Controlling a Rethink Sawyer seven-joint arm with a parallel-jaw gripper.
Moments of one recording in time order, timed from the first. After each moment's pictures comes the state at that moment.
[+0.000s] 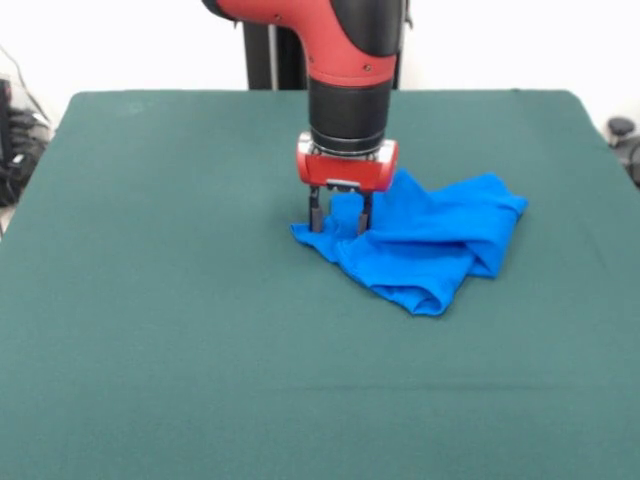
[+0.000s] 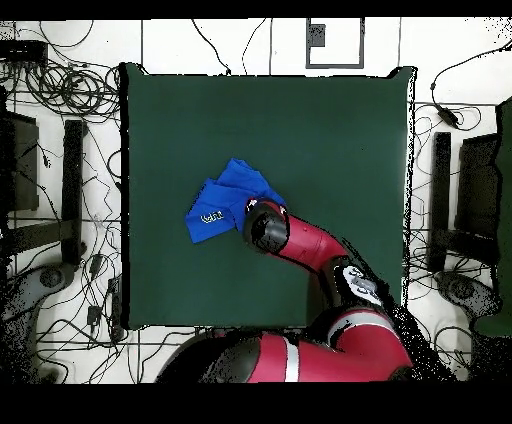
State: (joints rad) arm -0.23 -0.42 0.00 1.77 0.14 0.10 1.58
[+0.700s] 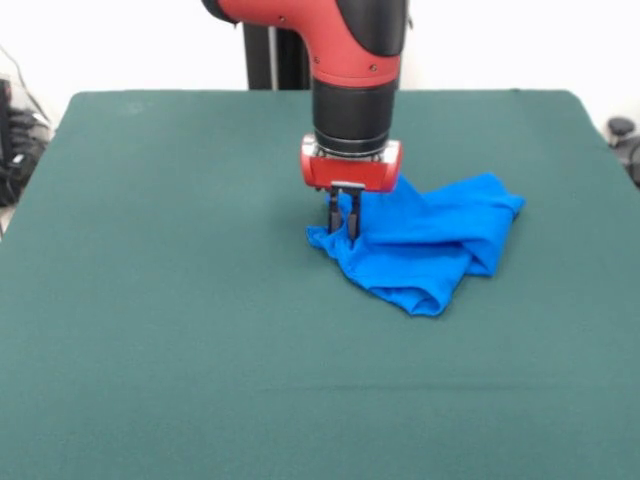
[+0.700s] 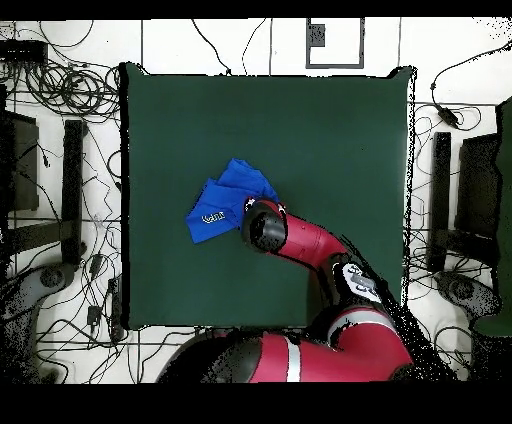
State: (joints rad) arm -0.24 -0.42 0.01 1.76 0.10 0.10 1.58
